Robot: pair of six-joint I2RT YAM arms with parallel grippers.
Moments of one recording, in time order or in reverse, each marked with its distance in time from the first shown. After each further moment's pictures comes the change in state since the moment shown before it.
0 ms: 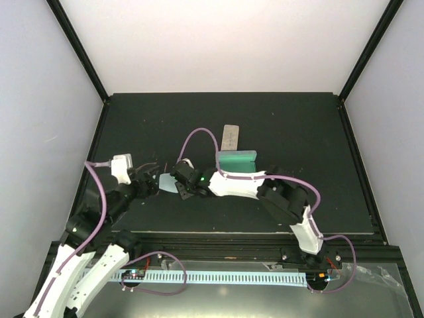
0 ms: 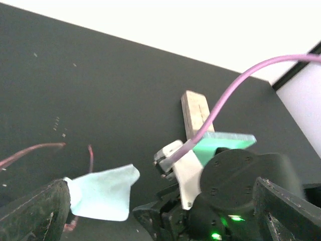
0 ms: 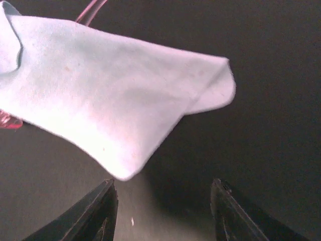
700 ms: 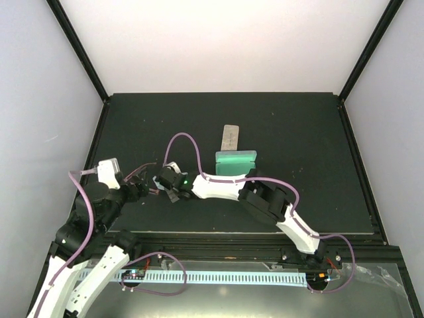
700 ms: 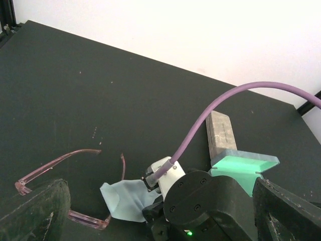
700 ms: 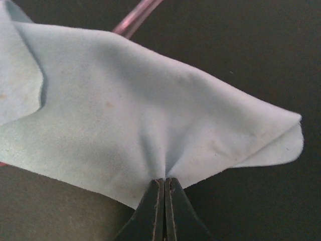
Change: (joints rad) left arm 0.000 -0.095 0.065 -0.122 -0.164 -0.001; right arm 0.050 0.253 0.306 -0.120 0.097 -0.050
